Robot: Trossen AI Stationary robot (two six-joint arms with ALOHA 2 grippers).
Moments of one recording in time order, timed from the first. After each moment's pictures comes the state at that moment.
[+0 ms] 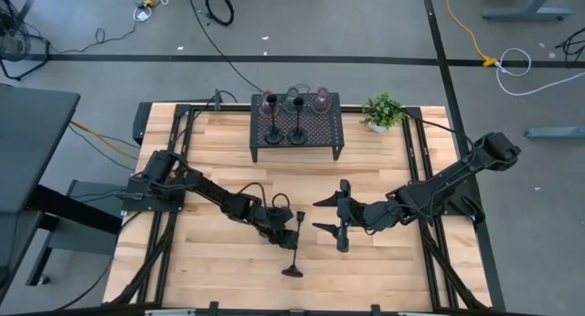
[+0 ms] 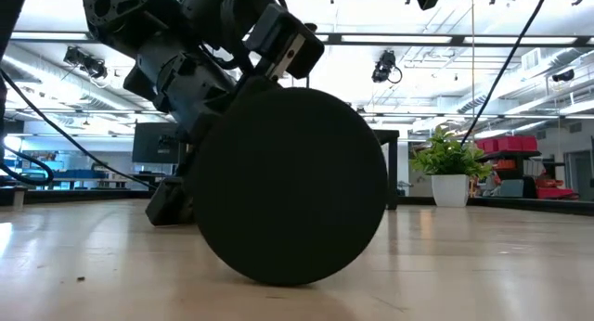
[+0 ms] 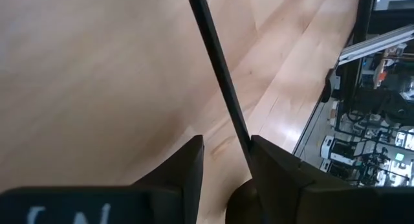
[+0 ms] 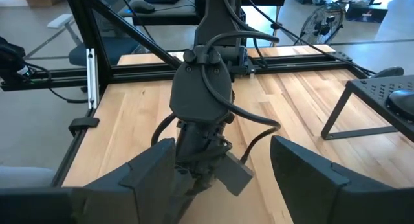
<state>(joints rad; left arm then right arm) -0.29 1.96 0.92 0.35 0.20 -1.40 0.50 1.38 0.92 0.09 0.53 0.22</state>
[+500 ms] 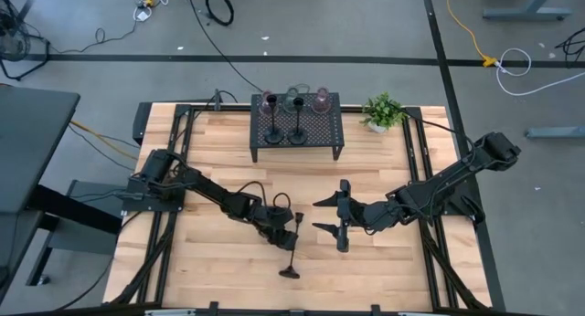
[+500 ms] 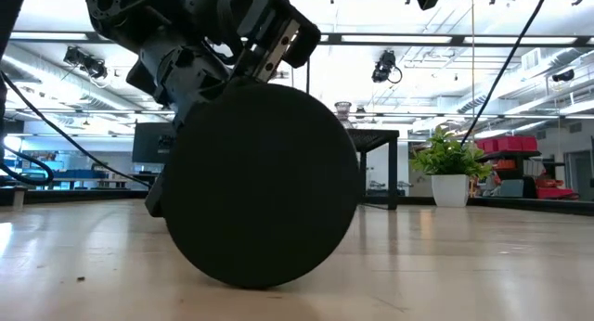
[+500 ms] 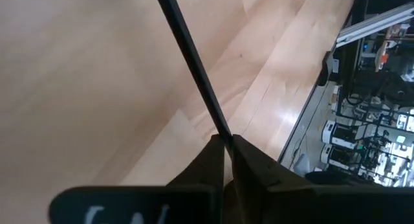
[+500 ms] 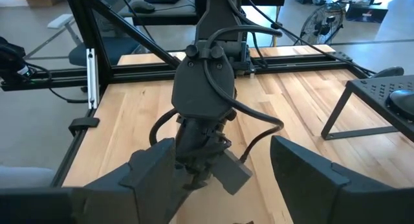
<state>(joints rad) -0.29 1.96 0.92 0.32 0.26 -1.36 0.50 1.38 0.92 0.09 0.53 0.22</state>
